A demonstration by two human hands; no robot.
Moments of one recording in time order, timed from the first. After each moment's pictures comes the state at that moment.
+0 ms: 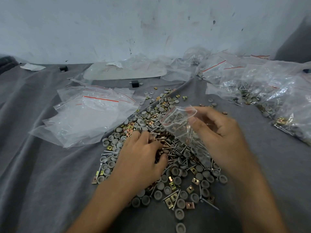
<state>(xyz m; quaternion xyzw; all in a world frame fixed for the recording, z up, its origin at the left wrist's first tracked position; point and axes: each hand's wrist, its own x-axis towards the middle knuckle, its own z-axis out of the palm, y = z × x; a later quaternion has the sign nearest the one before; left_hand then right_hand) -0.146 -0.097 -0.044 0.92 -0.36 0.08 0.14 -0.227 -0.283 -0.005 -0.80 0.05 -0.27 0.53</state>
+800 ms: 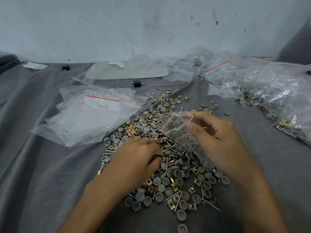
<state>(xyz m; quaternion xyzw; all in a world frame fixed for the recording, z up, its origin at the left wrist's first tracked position) -0.135 -0.081 -0.034 0.90 -0.42 0.01 0.12 -0.225 -0.283 -0.008 -0.83 0.03 -0.23 0.51</state>
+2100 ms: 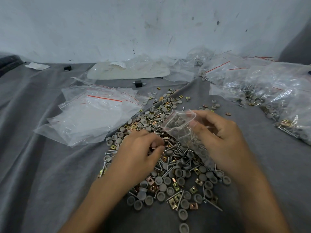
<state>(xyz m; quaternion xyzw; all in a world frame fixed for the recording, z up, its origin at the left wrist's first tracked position) -0.136 -0.085 -0.030 0.89 -0.35 0.04 0.29 -0.225 -0.282 -0.008 -0.82 0.04 -0.24 0.51</state>
